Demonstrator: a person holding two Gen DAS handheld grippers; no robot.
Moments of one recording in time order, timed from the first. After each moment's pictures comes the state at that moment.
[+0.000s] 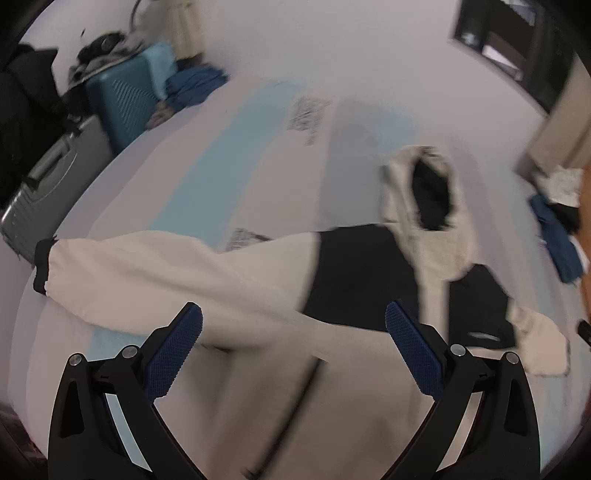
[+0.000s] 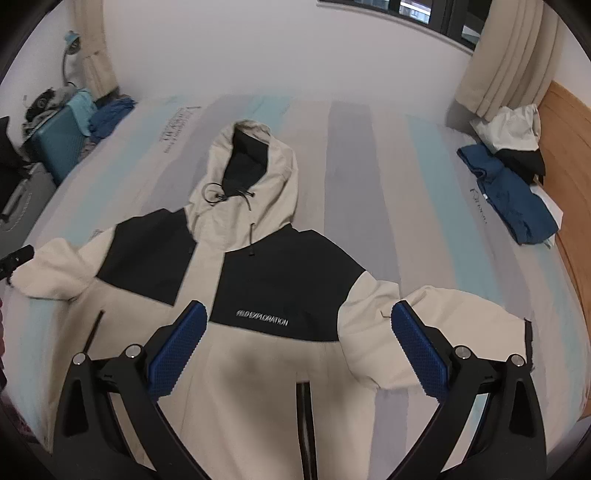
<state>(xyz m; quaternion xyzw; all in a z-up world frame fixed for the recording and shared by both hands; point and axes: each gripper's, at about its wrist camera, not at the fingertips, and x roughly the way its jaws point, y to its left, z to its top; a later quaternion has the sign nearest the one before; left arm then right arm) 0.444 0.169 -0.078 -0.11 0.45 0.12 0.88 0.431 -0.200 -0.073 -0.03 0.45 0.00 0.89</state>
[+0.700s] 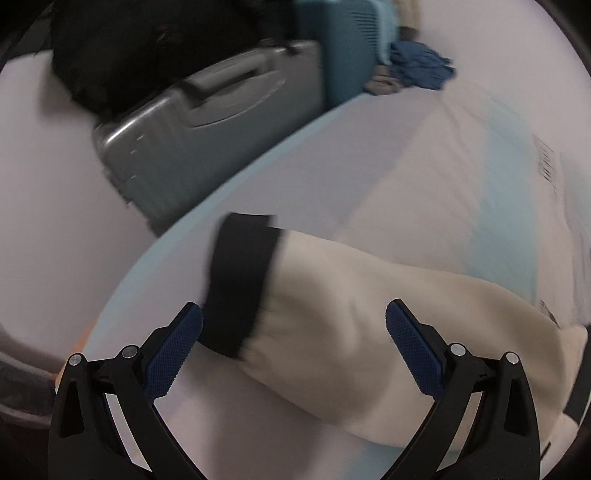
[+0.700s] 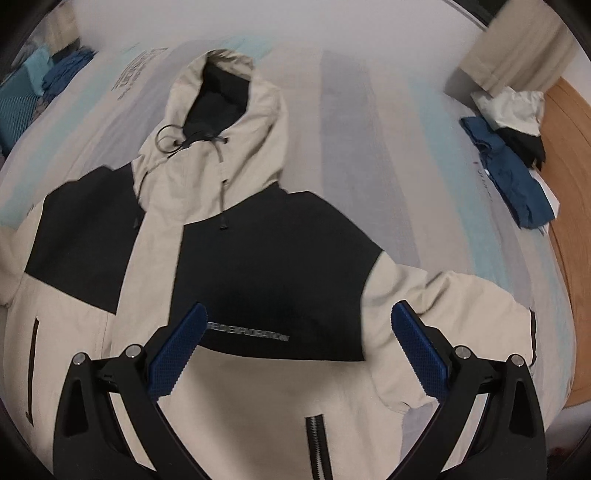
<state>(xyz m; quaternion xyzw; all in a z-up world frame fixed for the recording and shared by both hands) 0.391 0.528 -0.158 -0.15 0.47 0.36 0.79 0.507 -0.163 -0.168 -0.07 0.52 -0.06 0.85</state>
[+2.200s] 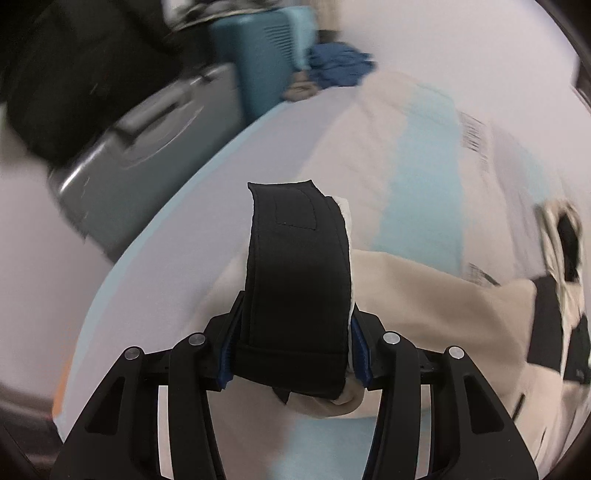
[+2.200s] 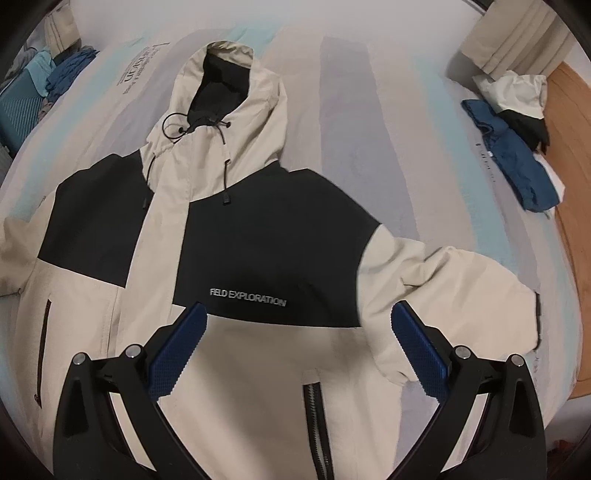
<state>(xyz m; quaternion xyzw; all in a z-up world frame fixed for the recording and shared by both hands) 0.411 0.428 -0.110 -0.11 0.48 0.24 0.84 0.481 -0.179 -0.159 -0.05 0.54 -0.06 0.84</state>
